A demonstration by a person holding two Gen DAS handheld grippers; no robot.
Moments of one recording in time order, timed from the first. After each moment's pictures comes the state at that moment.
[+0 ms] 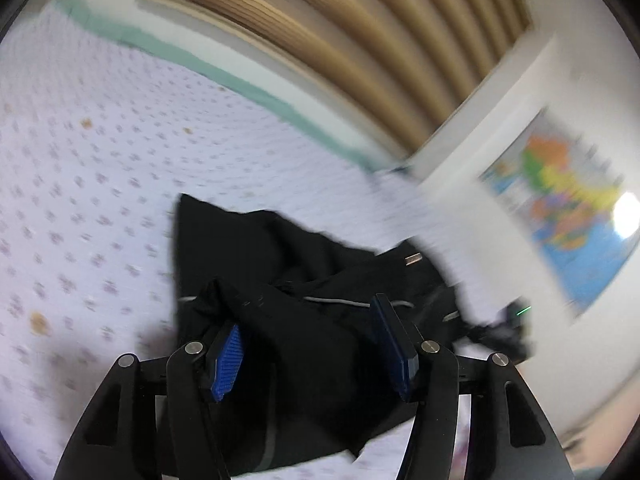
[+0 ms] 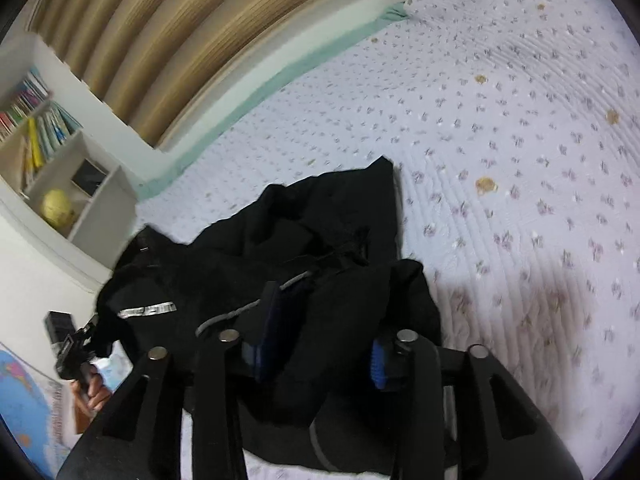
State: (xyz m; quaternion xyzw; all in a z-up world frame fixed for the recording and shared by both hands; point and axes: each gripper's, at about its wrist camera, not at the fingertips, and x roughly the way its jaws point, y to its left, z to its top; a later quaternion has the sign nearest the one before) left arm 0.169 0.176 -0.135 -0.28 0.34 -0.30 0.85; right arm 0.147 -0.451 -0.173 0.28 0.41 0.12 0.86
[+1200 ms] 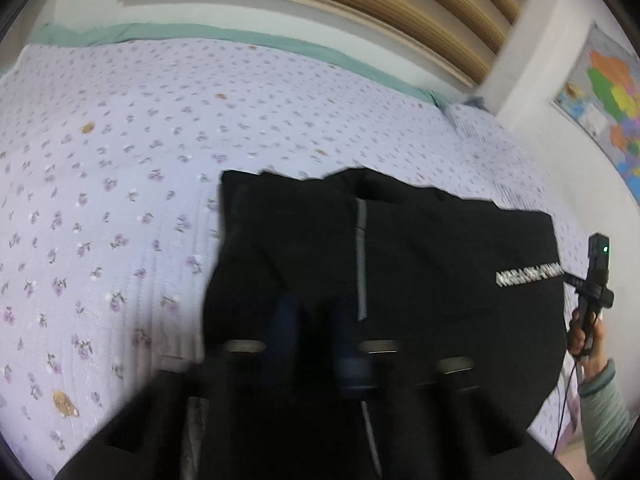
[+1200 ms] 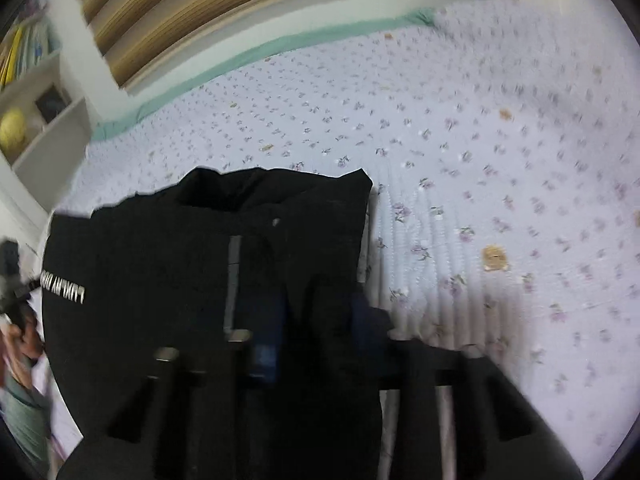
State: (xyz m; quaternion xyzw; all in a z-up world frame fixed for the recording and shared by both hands) left arm 0.259 0.114 -0.197 -0.09 0.43 -0.20 0.88; right arm 0.225 -0.429 -0.212 0.10 0.43 0.08 0.89
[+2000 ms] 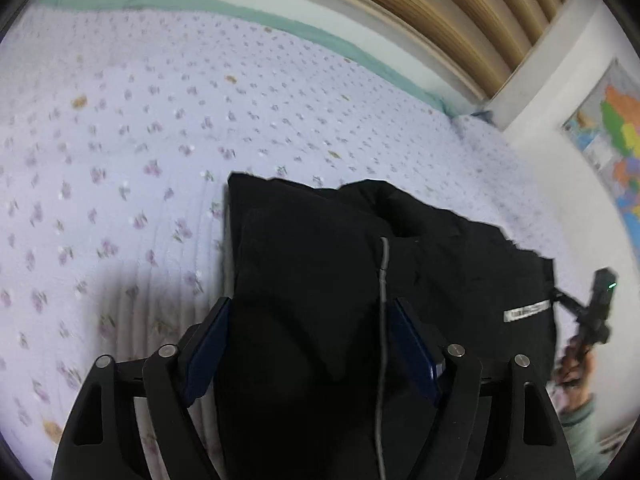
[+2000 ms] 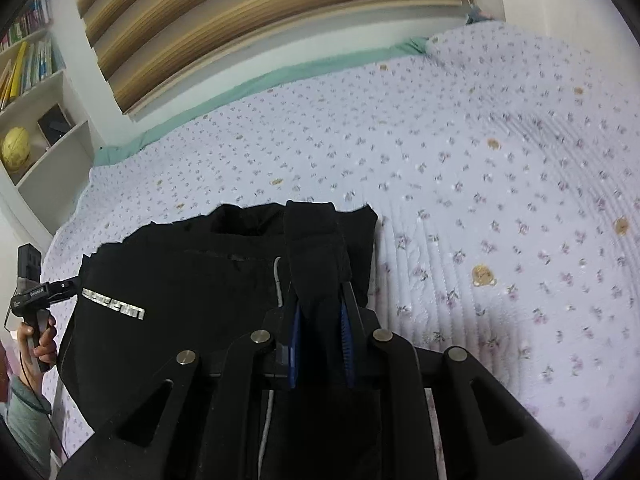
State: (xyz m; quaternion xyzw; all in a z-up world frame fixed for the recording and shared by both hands) left arm 0.303 0.129 -0.208 -0.13 0.45 -0.19 0.86; right arm 0.220 -0.427 -0.186 0.13 0.40 0.07 0.90
